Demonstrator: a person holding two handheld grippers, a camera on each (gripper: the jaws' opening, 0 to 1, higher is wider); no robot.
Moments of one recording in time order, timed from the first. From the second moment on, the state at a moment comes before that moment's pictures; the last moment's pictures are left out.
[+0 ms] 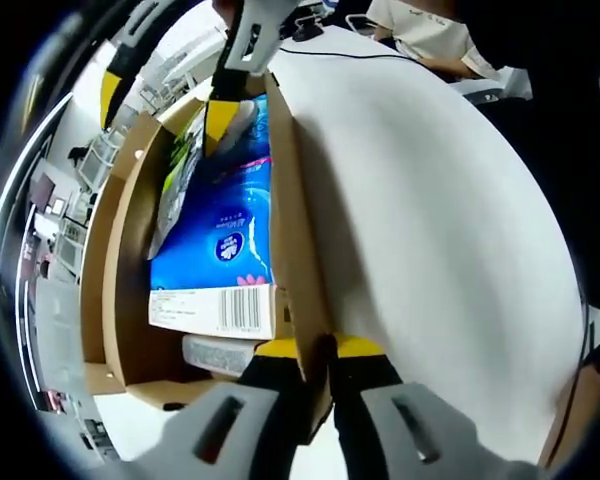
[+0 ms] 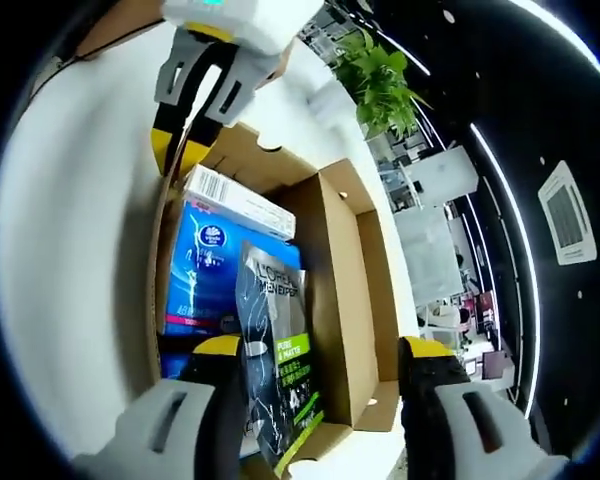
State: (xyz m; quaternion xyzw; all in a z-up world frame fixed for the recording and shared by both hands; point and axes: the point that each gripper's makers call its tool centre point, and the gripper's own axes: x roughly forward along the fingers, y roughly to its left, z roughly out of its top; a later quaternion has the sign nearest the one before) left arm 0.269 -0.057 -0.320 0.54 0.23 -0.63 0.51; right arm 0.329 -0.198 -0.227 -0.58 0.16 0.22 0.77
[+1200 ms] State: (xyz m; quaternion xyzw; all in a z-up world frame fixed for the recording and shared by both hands) left arm 0.271 -0.057 -0.320 0.54 0.23 -0.63 0.51; right arm 0.342 -0.206 -0.216 -0.67 0.11 0.15 0.72
